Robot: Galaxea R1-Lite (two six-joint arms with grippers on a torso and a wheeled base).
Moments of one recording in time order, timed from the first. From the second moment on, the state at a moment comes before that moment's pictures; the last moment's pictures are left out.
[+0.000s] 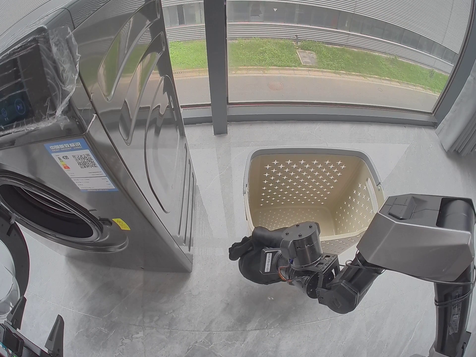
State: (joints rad) left arm 0.00 0.02 -0.02 0.00 0.00 -0.01; right arm 0.72 2.32 -0.88 -0.97 -0.34 0.42
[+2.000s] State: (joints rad) left arm 0.00 0.02 -0.02 0.01 0.00 -0.02; right arm 0.68 1.45 -0.36 -1.22 -0.19 0.04
